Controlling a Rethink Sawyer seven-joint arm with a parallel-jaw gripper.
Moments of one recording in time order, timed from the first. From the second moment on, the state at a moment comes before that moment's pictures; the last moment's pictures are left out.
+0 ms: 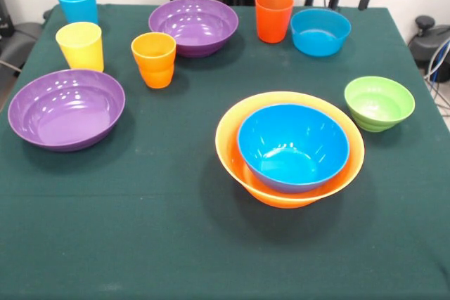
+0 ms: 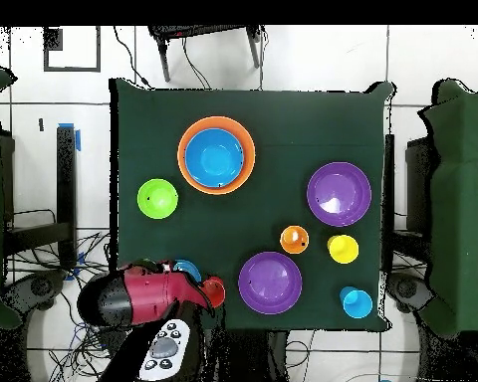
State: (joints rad) arm 0.25 -0.70 -0.13 2.01 0.06 0.23 1.76
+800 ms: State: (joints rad) arm 0.28 -0.68 -0.13 2.02 0.07 0.19 1.84
